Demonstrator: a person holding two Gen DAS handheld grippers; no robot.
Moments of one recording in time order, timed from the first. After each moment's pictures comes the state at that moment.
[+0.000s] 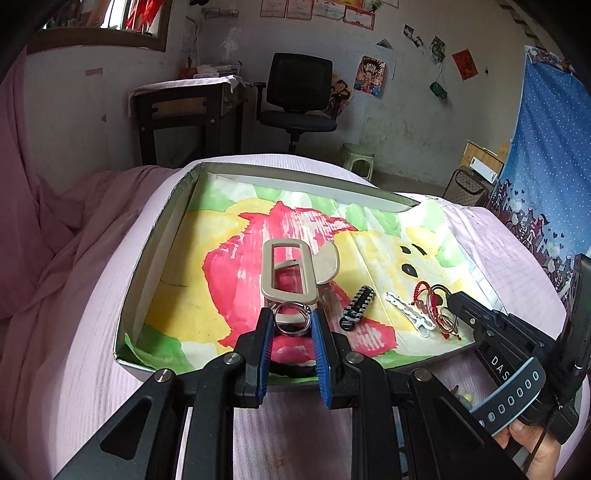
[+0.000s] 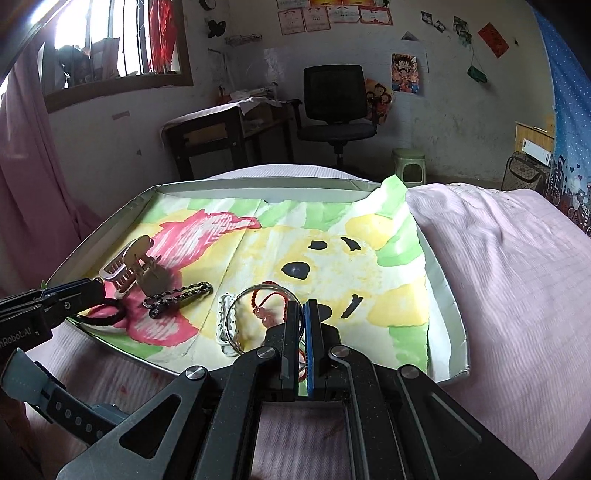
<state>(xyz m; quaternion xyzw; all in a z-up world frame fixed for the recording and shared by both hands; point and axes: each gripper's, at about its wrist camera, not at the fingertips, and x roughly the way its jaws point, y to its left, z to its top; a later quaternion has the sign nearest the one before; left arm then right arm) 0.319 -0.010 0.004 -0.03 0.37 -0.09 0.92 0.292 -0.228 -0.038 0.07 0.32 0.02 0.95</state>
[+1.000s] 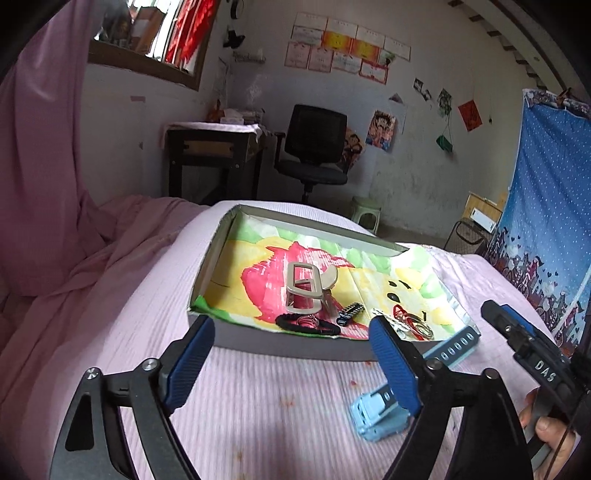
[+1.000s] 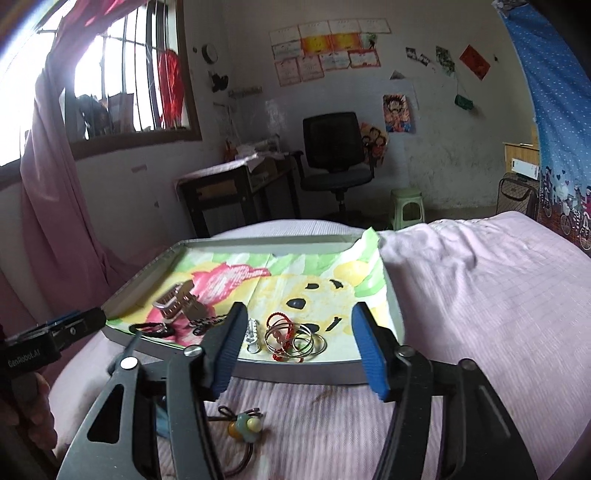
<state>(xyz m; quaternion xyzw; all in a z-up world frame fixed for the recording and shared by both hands) 0.240 0.015 0.029 -0.07 0.27 -0.06 0.96 0.216 -0.255 0.007 0.11 0.21 0.02 0.97</state>
